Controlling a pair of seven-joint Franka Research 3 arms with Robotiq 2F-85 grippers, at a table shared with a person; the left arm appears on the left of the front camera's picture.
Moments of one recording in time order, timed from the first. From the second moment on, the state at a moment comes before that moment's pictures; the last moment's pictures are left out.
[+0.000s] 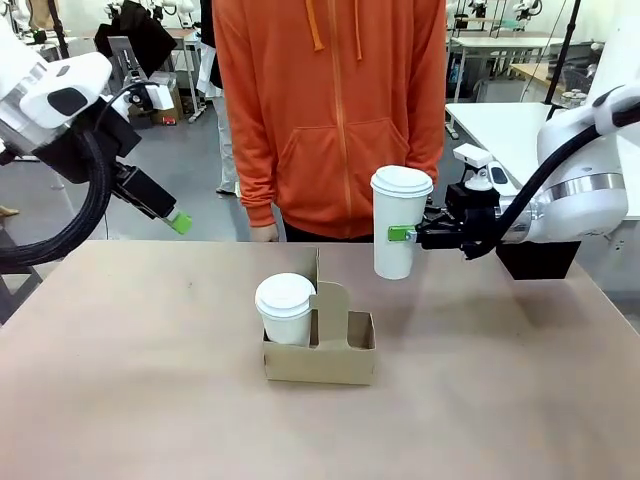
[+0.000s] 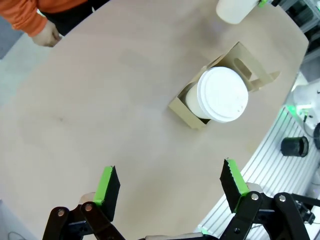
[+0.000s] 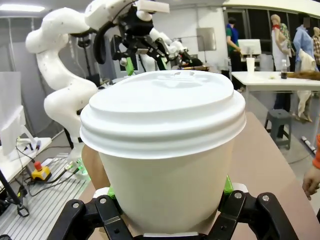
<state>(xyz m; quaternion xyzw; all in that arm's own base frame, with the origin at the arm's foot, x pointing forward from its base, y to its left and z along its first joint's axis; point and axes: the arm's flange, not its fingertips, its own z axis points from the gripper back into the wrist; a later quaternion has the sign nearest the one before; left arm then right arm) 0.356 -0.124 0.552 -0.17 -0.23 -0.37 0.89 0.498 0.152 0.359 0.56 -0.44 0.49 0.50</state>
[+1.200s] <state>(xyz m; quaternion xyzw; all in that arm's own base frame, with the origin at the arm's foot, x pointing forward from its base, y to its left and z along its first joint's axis) 0.382 -0.077 0.461 -0.20 -0.29 -0.54 0.77 0.448 0.226 0.304 0.65 -0.39 0.53 0.39</state>
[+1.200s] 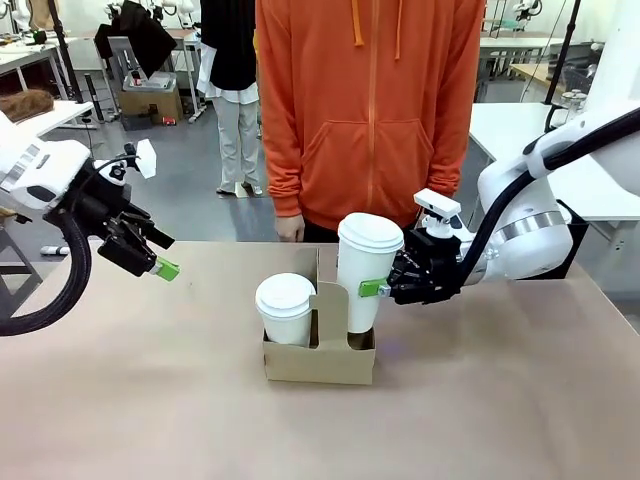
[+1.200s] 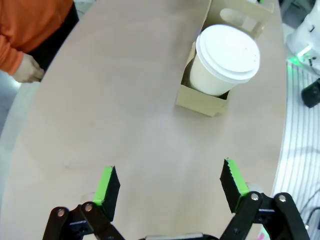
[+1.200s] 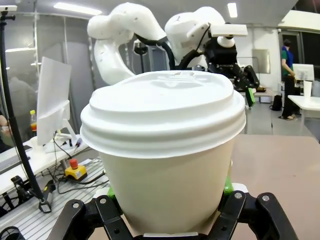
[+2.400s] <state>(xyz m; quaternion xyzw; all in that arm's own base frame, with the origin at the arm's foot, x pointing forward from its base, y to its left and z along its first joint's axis) 0.380 -0.079 0.468 -0.17 -0.28 -0.54 0.77 0.465 0.236 0.232 0.62 -0.35 0.59 0.39</state>
